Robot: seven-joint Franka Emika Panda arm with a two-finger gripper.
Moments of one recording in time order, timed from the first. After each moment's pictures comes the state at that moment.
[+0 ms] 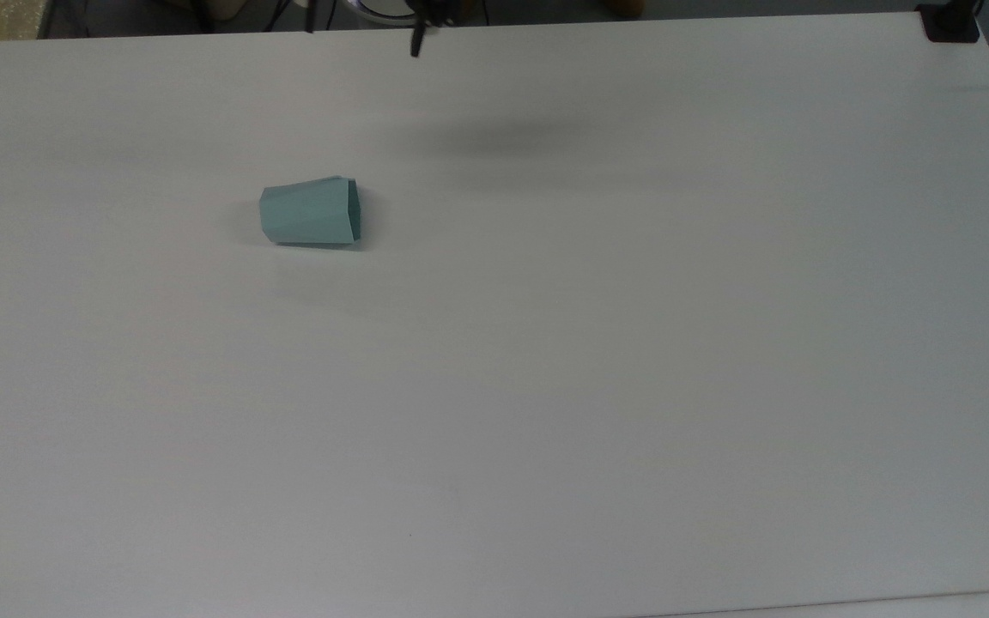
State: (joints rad) arm 0.42 -0.09 -0.04 -1.78 -0.36 1.69 0.30
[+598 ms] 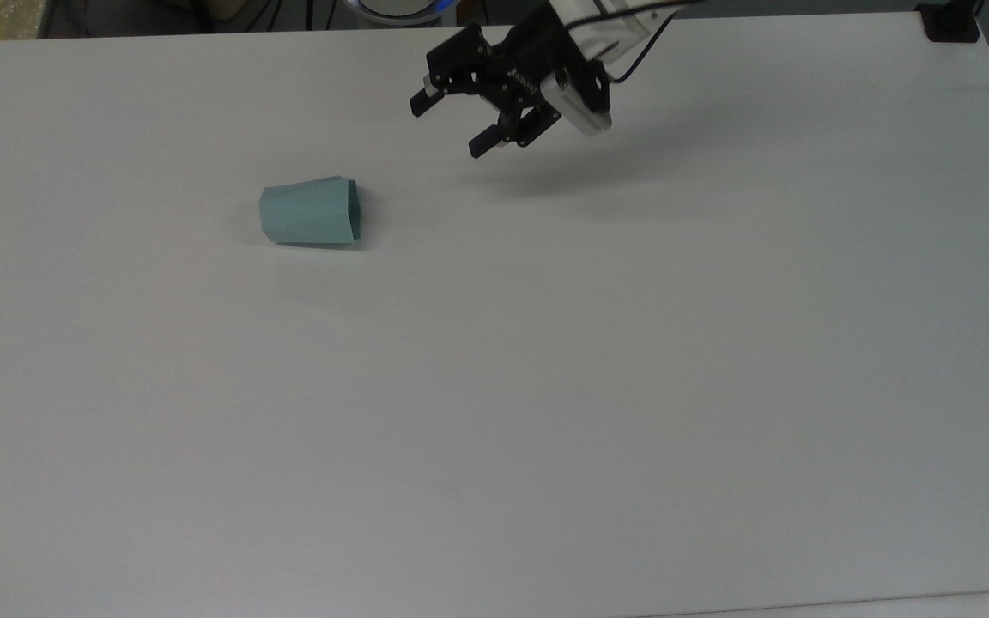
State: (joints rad) arm 0.63 0.13 0.06 -1.96 -0.89 1.68 0.71
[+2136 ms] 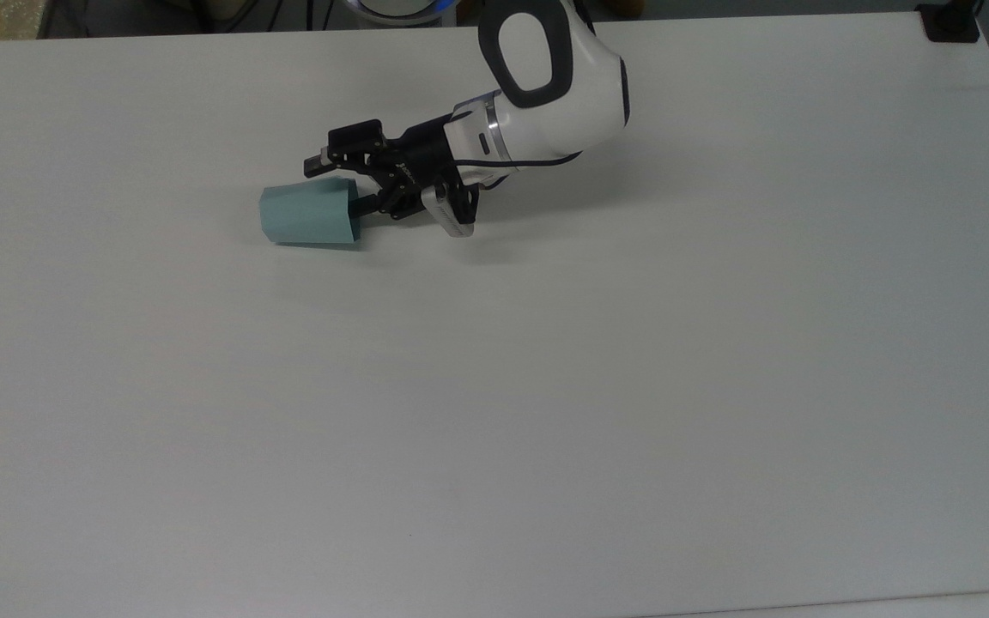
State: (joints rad) arm 0.46 0.34 0.05 -2.06 -1.14 1.68 0.91
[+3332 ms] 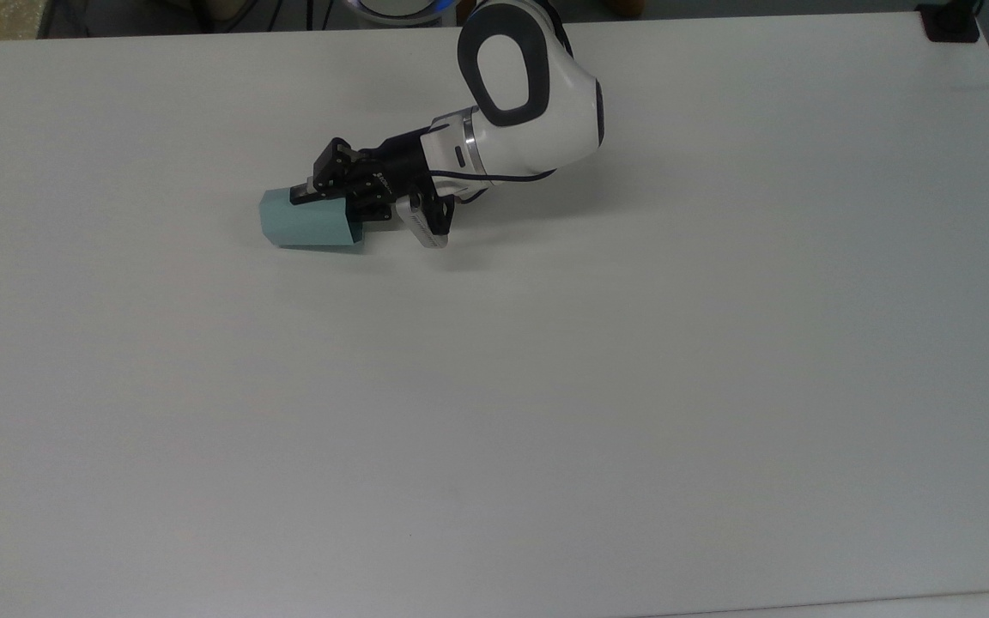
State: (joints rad) arm 0.42 0.37 0.05 -2.06 -1.19 1.67 0.97
